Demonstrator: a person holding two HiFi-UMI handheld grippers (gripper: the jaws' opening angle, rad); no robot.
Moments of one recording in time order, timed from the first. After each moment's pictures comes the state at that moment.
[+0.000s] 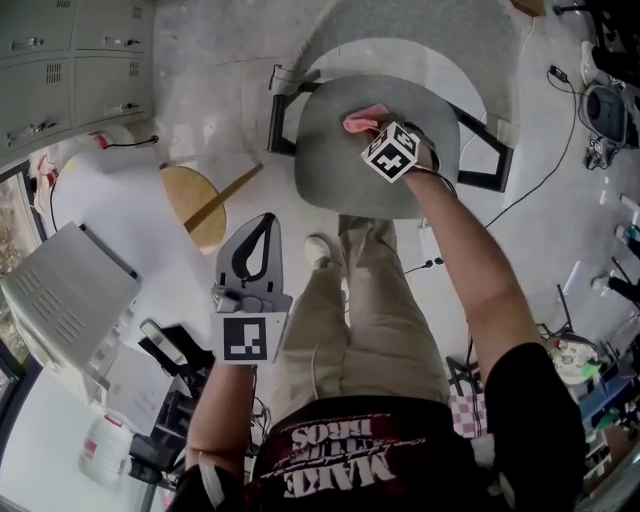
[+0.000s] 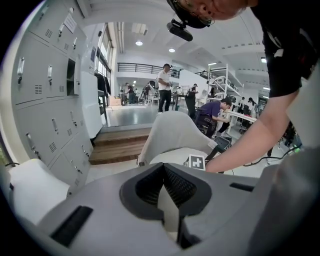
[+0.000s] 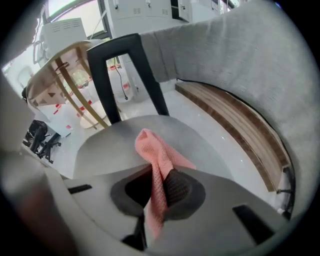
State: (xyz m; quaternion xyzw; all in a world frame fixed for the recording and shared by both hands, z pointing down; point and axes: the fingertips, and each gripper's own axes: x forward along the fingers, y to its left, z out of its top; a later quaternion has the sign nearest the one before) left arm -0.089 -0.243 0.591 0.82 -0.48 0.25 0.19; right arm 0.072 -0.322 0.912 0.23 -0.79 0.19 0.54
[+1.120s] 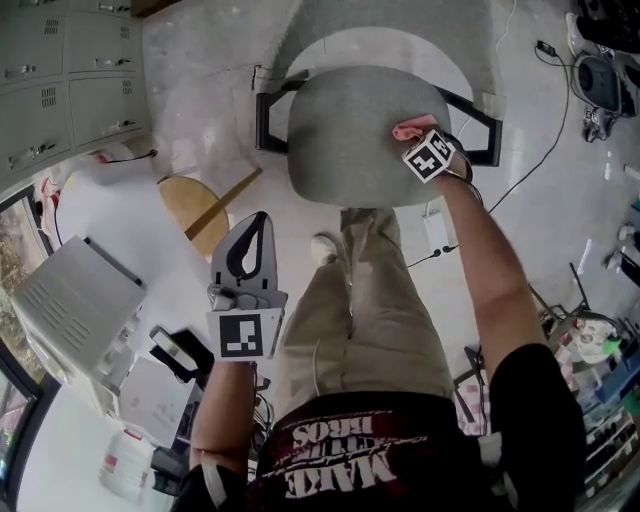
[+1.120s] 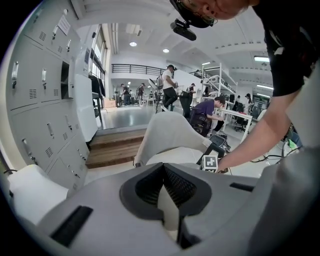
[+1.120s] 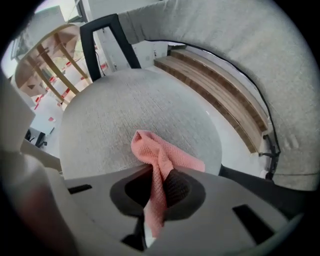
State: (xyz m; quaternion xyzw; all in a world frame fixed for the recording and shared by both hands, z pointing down) left arm -0.085 -0.232 0.586 0.83 -0.46 0.26 0.17; right arm 0.218 -0.259 0.942 0.31 -0.69 0.23 0.61
